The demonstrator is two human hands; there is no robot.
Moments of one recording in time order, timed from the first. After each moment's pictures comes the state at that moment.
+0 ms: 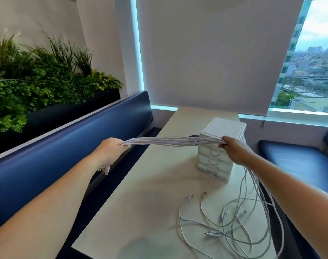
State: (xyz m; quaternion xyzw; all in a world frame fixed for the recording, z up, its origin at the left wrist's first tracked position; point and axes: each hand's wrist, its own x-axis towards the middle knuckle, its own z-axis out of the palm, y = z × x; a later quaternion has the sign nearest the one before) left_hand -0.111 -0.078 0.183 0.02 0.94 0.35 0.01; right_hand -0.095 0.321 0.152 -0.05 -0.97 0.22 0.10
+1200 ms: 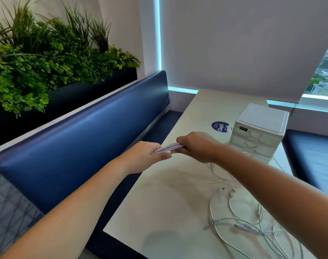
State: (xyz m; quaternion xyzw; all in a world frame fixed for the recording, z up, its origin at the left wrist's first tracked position) left_hand -0.105 -0.104 0.148 0.20 0.93 0.29 0.07; right_hand -0.121 0.106 0.162 0.30 -0.95 -0.01 0.06
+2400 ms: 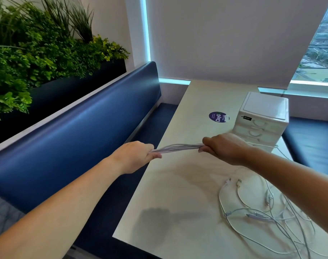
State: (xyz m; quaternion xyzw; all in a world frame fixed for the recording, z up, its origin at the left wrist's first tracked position) left_hand -0.152 -0.158 0.117 0.28 0.96 0.06 0.04; right_hand -0.125 0.148 0.120 0.24 -0.97 -0.07 0.08
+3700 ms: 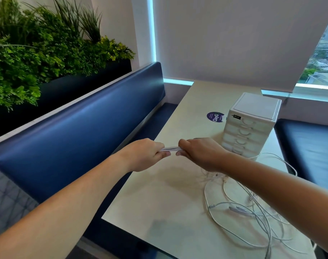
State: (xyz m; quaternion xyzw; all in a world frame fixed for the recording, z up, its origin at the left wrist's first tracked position) left_hand -0.090 -0.092 0.139 0.28 0.95 0.10 0.06; right_hand -0.081 0.126 0.127 0.31 -0.95 -0.03 0.08
